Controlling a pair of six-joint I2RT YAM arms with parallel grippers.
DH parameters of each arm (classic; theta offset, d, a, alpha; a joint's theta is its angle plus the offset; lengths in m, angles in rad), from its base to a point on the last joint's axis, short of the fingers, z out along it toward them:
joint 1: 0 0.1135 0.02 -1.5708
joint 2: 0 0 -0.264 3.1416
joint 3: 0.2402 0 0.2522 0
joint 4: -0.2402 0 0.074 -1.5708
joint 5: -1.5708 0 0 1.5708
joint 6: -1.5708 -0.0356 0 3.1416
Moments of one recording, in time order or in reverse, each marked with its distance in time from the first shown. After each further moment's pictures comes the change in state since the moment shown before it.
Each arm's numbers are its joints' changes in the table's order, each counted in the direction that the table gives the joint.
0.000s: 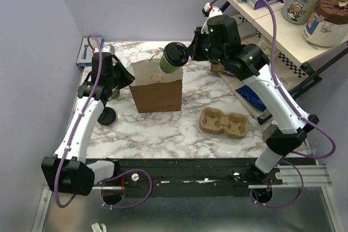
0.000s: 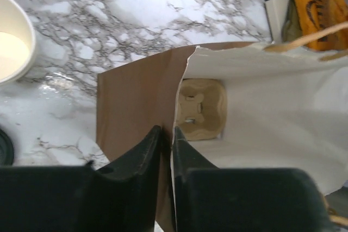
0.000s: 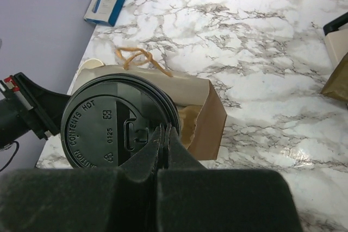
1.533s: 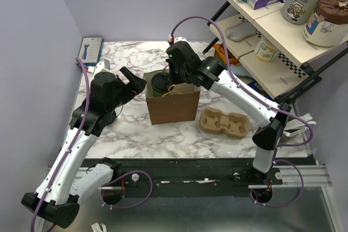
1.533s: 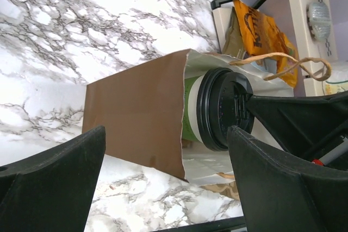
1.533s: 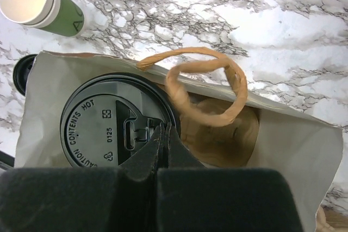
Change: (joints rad) left arm -0.251 -0.321 -0.097 -0.076 0.244 0.283; right arm 0.157 0.155 -0.124 -0.030 -0.114 -0.013
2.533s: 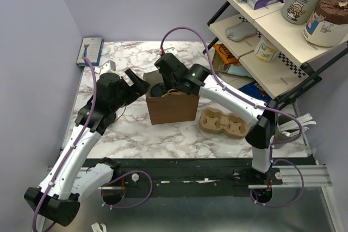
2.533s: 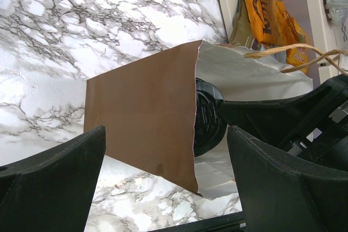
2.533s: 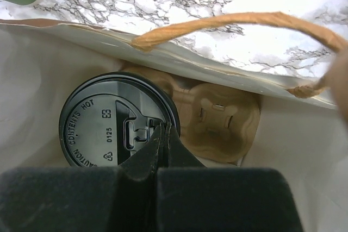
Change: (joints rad) left arm 0.000 0.023 -0.067 0.060 -0.040 -0.025; right arm 0.058 0.077 -0.038 -0.022 -0.085 -0.010
